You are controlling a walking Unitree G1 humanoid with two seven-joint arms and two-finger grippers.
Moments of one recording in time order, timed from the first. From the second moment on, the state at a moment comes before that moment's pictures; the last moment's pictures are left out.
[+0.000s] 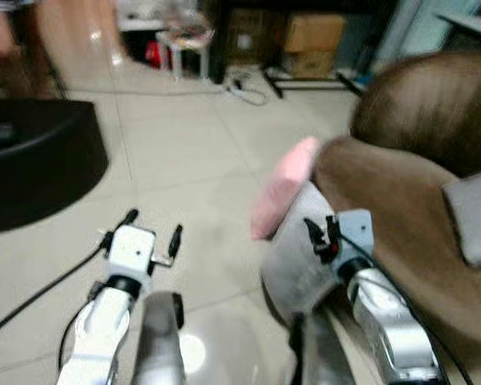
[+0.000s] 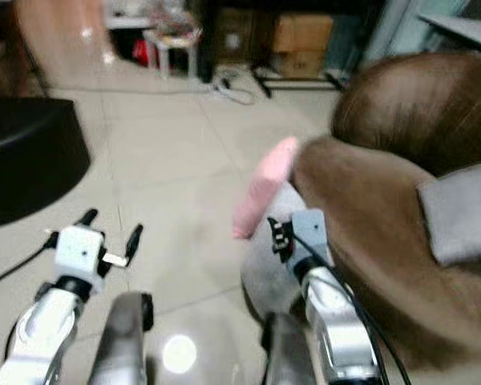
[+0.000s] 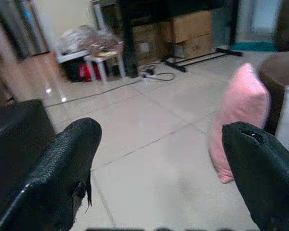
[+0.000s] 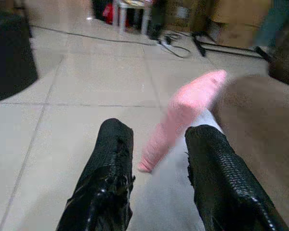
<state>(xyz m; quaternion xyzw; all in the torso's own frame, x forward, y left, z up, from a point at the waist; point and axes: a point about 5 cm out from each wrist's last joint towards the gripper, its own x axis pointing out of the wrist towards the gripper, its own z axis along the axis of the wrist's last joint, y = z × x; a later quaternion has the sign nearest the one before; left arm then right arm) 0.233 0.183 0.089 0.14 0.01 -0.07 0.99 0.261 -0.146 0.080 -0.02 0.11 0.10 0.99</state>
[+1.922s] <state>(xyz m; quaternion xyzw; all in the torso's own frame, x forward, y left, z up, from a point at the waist) 0.237 0.186 0.090 0.15 0.01 -0.09 0.98 0.272 -0.146 0.078 0.01 0.12 0.09 0.99</state>
